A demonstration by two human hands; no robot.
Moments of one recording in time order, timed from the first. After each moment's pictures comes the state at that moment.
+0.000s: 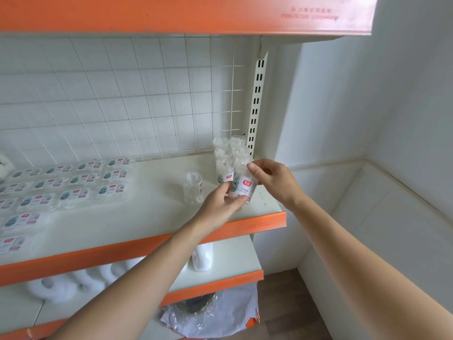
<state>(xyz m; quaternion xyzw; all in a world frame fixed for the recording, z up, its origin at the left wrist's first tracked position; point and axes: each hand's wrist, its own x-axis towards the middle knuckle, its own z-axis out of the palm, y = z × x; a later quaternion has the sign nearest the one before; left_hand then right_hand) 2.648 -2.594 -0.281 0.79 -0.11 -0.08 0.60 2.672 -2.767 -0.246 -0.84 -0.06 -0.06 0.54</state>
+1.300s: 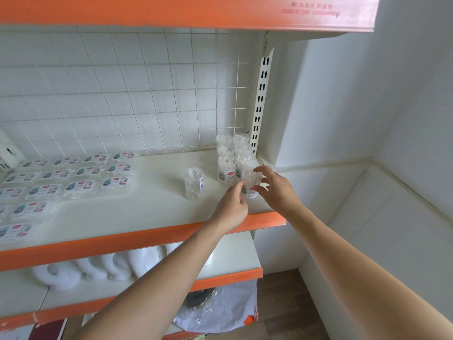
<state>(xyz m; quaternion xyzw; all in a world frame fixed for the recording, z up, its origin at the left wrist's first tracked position) 2.651 -2.627 -0.298 0.88 -0.06 -0.08 0.47 2.685 -2.782 -0.298 -0.93 -0.09 -0.09 0.34</state>
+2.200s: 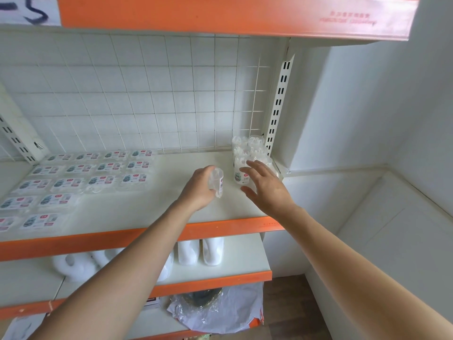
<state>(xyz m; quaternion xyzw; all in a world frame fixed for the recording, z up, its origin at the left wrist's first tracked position) 2.678 -2.520 -0.274 0.94 -0.03 -0.01 0.35 2.680 -2.724 -0.284 -0.94 -0.22 -0.15 0.20</state>
